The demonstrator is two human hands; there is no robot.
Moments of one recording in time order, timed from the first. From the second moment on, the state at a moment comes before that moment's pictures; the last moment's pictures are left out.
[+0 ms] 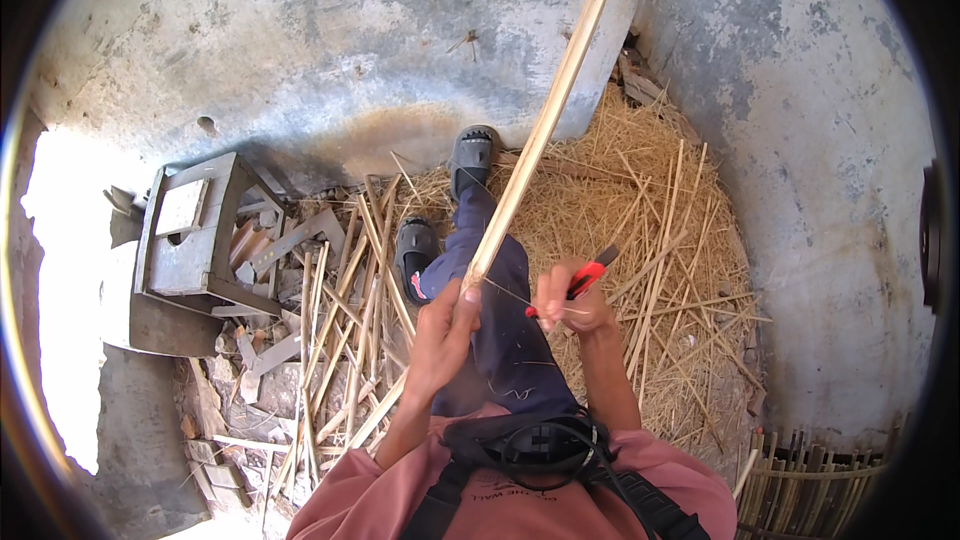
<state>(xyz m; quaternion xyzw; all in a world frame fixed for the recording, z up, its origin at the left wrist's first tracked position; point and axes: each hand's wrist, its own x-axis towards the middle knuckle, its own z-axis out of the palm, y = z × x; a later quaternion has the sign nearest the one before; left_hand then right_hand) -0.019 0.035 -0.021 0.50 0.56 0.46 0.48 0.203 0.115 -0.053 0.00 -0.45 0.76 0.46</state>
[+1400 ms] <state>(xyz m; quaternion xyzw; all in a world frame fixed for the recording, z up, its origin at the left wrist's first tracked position) -0.013 0.037 -0.022 0.47 0.52 0.50 0.51 0.152 0.097 -0.016 -0.27 -0.68 0.47 0.49</state>
